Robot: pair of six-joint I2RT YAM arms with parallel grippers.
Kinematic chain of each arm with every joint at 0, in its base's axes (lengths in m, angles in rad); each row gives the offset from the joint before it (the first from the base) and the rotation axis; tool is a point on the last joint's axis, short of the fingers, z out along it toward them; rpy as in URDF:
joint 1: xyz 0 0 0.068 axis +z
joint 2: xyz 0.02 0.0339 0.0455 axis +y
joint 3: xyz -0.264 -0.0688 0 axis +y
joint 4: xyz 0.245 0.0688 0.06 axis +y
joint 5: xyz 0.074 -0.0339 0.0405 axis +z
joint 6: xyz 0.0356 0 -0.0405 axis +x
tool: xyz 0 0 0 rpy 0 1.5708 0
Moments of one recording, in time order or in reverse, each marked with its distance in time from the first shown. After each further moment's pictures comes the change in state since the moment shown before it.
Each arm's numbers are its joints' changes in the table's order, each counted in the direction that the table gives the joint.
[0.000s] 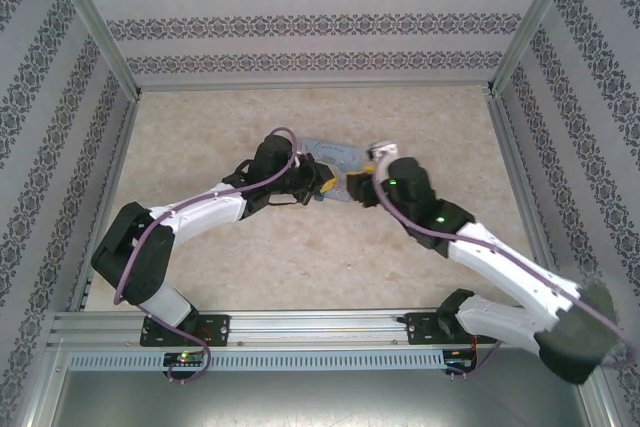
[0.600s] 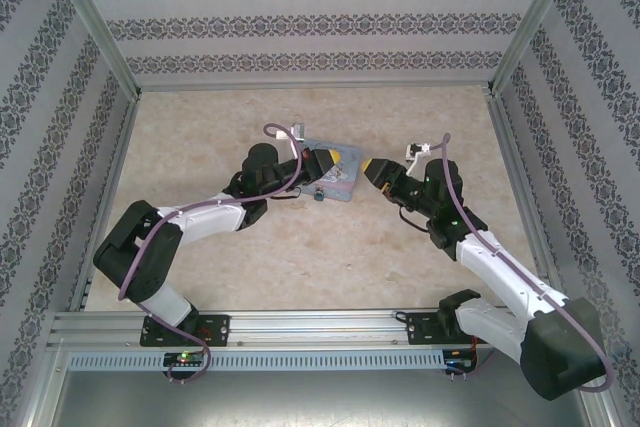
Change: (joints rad) left arm 0.006 0.022 0.130 -0.598 0.071 0.338; right arm -0.245 0.035 0.182 -0.391 0.479 0.712
